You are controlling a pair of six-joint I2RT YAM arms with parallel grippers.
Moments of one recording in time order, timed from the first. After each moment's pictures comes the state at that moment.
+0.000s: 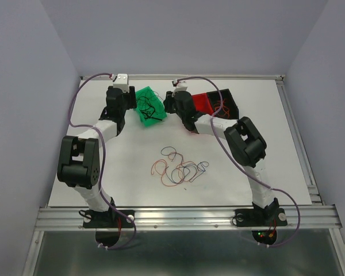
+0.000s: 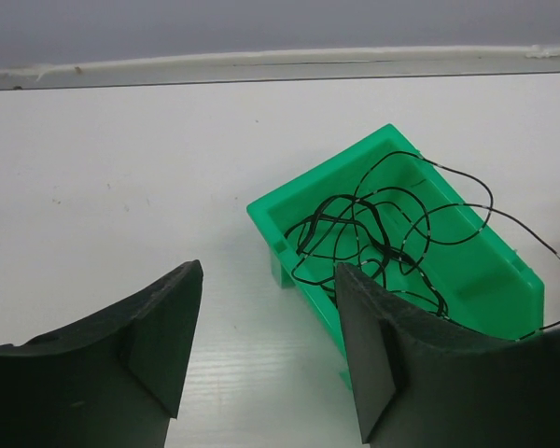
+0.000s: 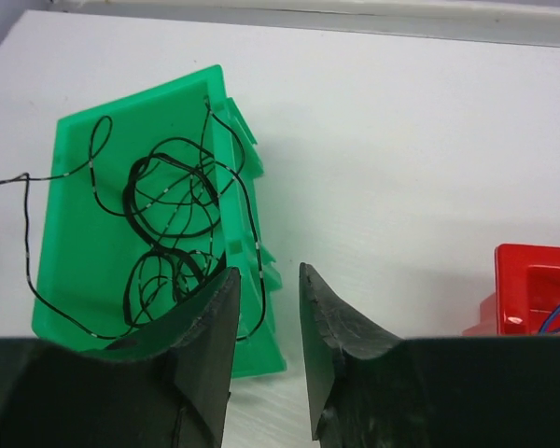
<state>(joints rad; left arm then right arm) -0.15 1.67 1.00 0.42 -0.11 -0.03 0.67 2.21 1.57 0.40 0.24 0.31</state>
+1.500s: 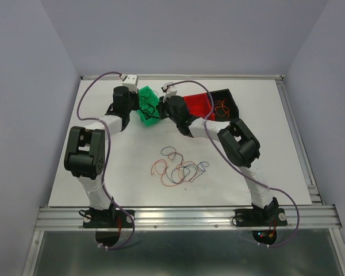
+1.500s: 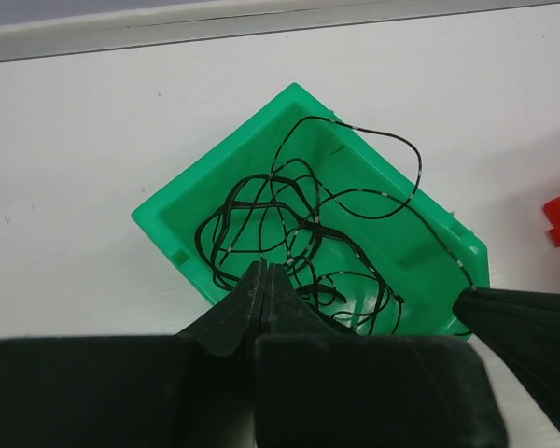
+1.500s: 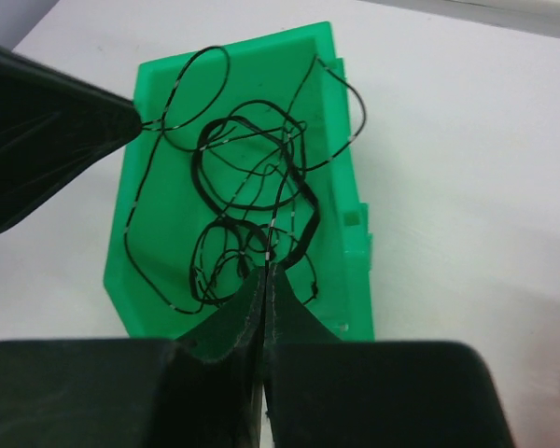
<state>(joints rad) -0.18 1.80 1.09 0.37 0.04 -0.05 0.71 2.27 1.60 0.46 0.14 0.25</state>
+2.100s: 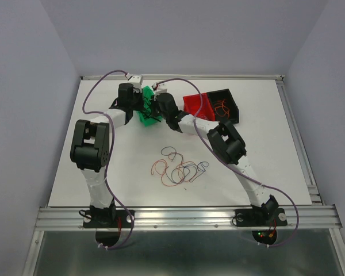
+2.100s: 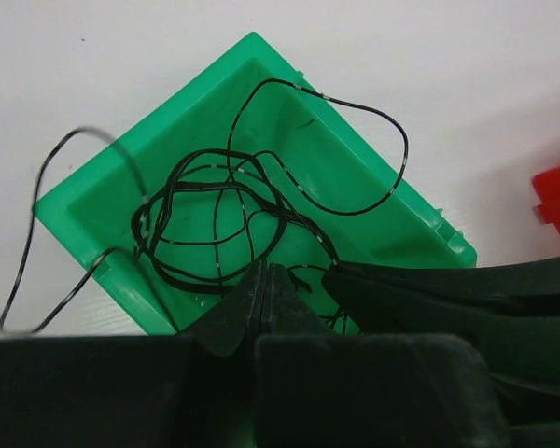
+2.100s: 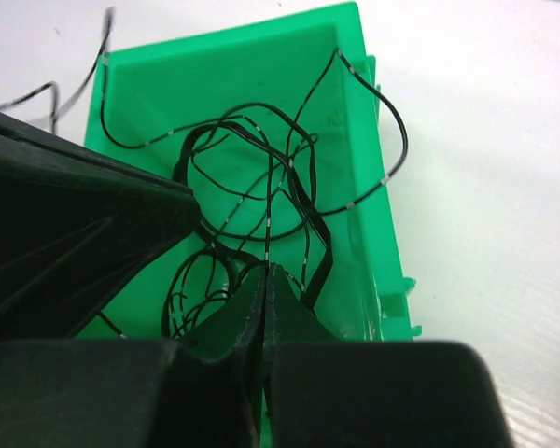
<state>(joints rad) -0.19 1.92 1.24 0.20 0.10 -0.10 0.74 2.49 1.95 0.28 0.15 0.25</state>
